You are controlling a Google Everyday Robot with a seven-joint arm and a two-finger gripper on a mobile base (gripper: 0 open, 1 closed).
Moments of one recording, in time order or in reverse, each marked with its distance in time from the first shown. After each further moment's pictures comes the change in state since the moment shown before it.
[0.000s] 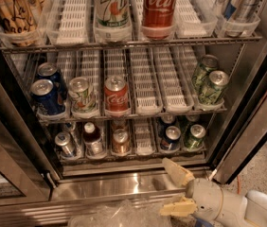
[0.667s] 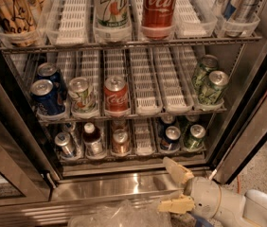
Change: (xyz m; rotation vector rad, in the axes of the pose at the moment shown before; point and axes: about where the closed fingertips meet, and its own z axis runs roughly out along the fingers) arm 0.006 -0.016 0.000 0.059 0.021 0.009
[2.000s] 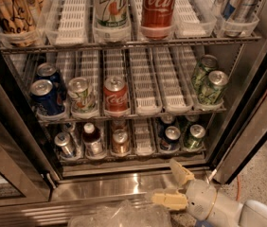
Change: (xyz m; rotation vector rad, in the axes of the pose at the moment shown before) arm 0.018 -0.034 -0.005 0.225 0.020 0.010
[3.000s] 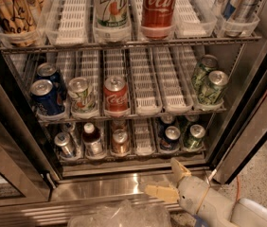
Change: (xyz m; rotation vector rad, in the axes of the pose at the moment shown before) arm 0.016 -0.033 0.017 0.173 0.067 -0.014
